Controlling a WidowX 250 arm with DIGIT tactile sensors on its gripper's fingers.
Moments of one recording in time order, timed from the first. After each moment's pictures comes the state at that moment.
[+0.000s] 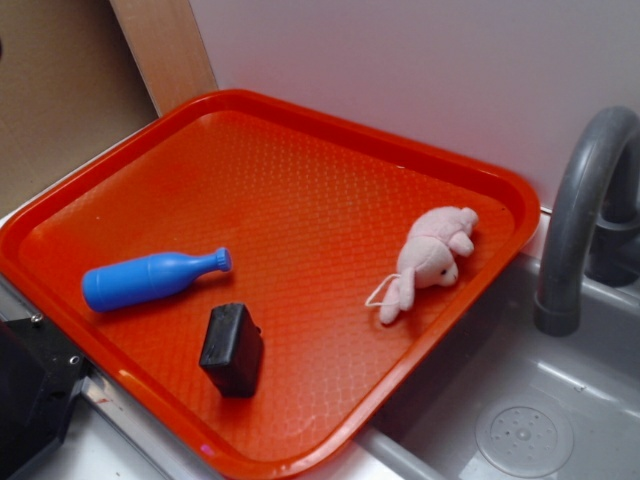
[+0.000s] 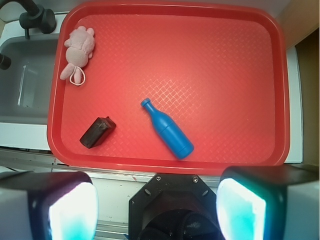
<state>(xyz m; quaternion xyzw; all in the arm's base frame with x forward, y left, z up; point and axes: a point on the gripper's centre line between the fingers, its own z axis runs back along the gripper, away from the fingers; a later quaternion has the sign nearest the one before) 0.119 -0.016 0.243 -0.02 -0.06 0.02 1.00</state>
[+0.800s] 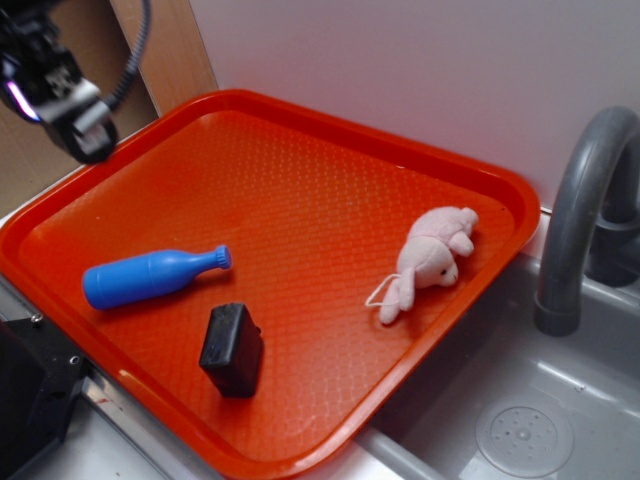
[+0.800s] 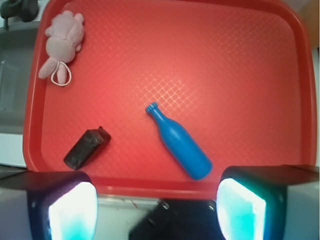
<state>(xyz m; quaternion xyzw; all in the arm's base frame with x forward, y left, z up) 0.150 -0.046 0.177 0.00 -0.05 0.01 1.00</state>
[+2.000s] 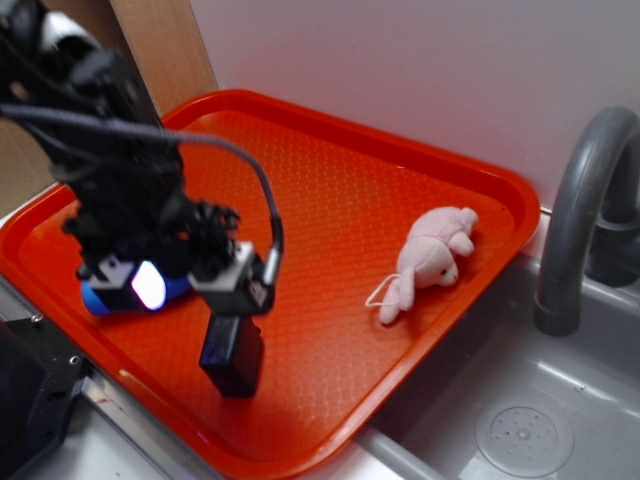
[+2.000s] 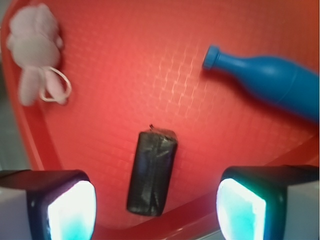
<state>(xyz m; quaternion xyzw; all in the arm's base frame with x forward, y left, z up) 0.147 -0.117 0.083 -0.06 -0.05 0.27 0.96</state>
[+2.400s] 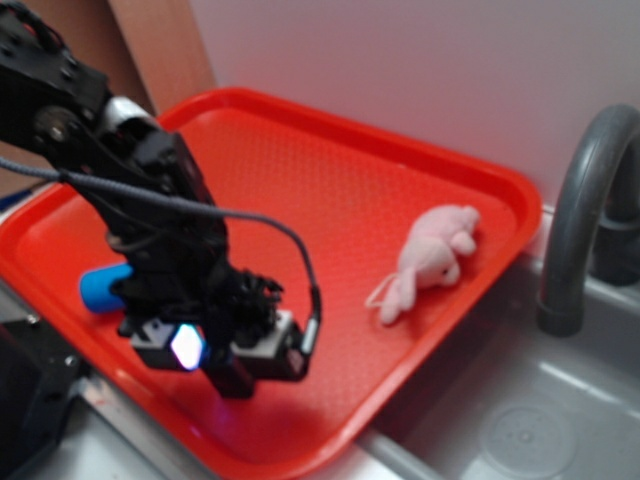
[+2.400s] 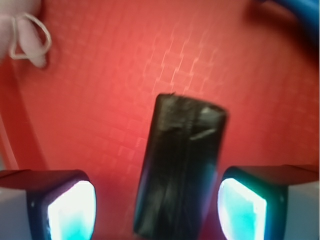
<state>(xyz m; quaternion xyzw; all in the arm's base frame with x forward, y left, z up) 0.150 -0.134 0.043 -0.08 -0.01 0.26 0.96</state>
